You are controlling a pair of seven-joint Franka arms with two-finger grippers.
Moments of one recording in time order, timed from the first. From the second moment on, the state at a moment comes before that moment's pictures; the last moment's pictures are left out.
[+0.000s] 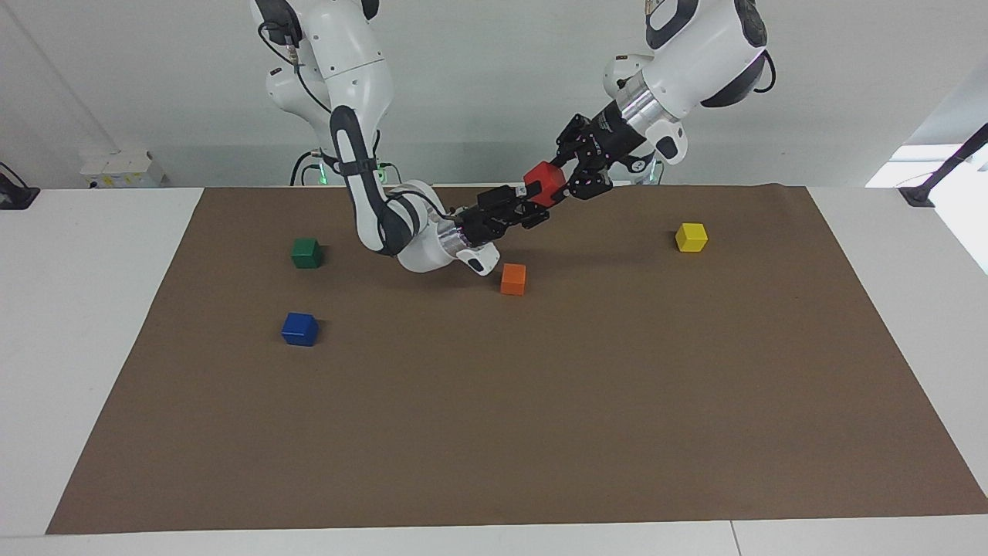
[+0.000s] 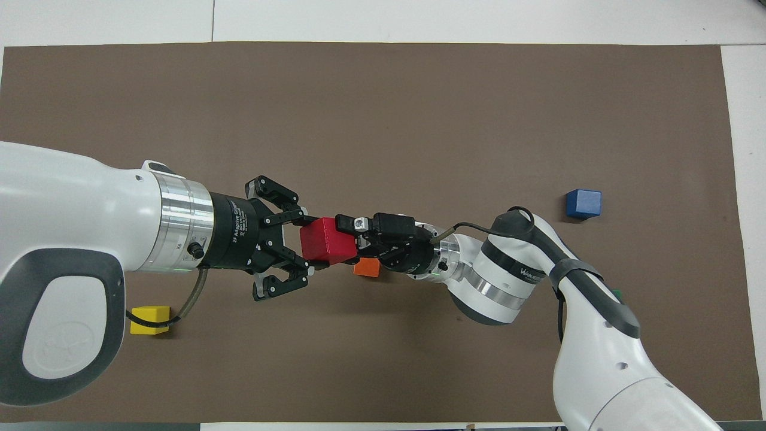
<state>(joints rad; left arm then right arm) -0.32 -0.15 -0.10 -1.90 -0.65 1.87 -1.96 0.45 0.37 0.07 -2.17 2.49 1.30 -0.73</state>
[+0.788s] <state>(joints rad) -0.20 -0.18 -0.06 -1.89 -0.53 1.87 -1.61 0.34 0.23 0.06 -2.15 2.19 1.59 -0.60</state>
